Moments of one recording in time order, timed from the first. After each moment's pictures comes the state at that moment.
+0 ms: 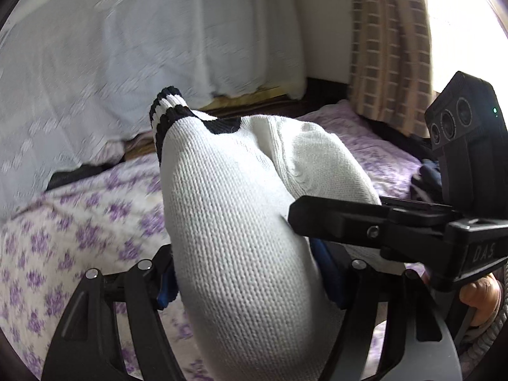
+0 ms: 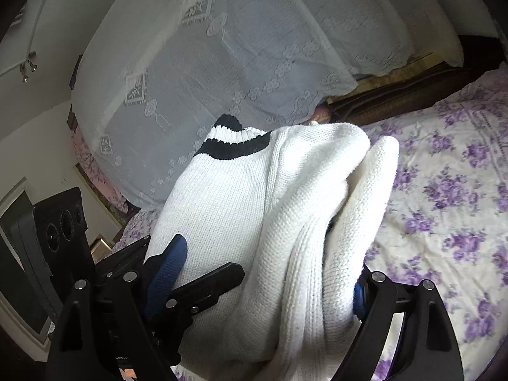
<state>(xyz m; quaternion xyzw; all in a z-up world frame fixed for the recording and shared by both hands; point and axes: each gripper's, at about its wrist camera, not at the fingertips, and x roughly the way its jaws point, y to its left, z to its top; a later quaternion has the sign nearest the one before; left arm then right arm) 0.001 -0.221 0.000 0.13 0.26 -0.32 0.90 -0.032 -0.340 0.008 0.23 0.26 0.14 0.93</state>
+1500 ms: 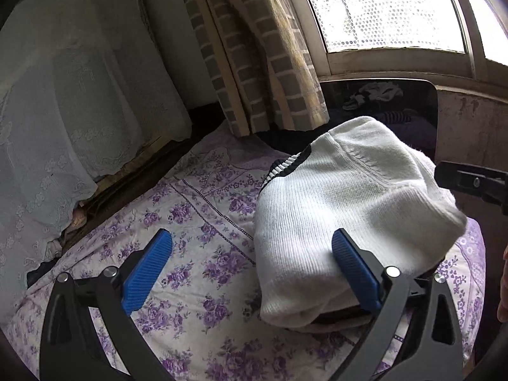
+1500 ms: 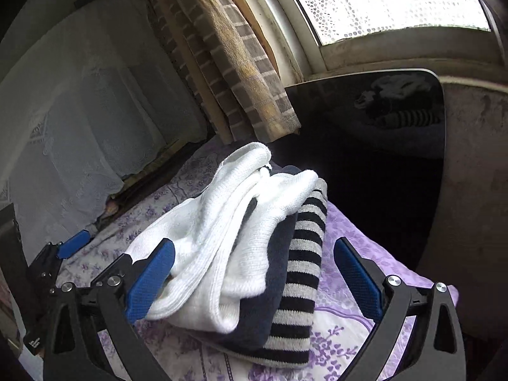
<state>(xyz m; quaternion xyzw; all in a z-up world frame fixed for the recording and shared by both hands) -0.160 -0.477 -0.004 0.25 0.18 -0.38 0.87 -0.341 -0.566 0.028 0.25 0.19 -0.29 0.90</state>
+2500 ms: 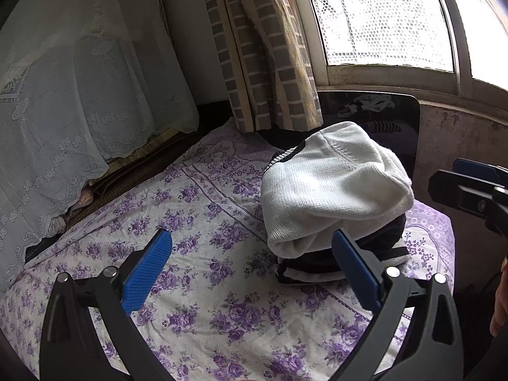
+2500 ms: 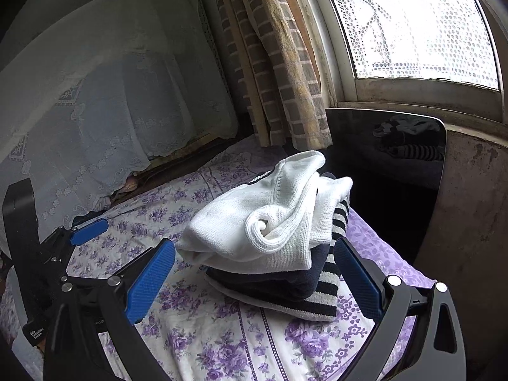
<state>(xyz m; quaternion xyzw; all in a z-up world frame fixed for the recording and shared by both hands) -0.194 -0.408 0.013 0.22 0.19 -0.39 0.87 -0.357 -0.472 0.065 0.17 0.20 -0.28 0.93</state>
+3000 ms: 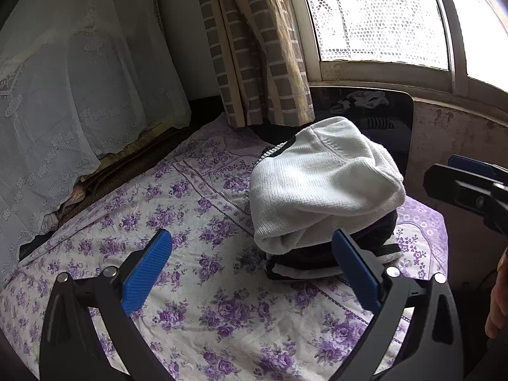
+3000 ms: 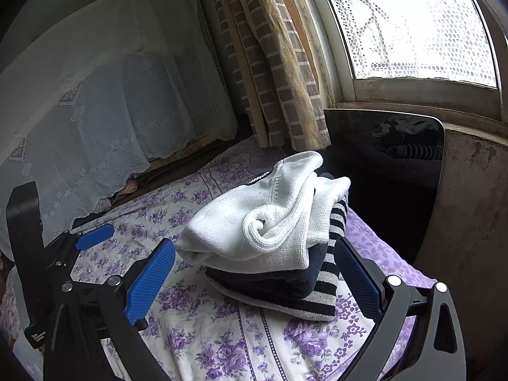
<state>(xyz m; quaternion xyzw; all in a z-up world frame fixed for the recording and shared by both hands) -0.198 -0.410 0.010 0.22 0.20 -0.41 0.86 -0.360 -0.472 0.065 0.17 0.19 -0.28 0.93</state>
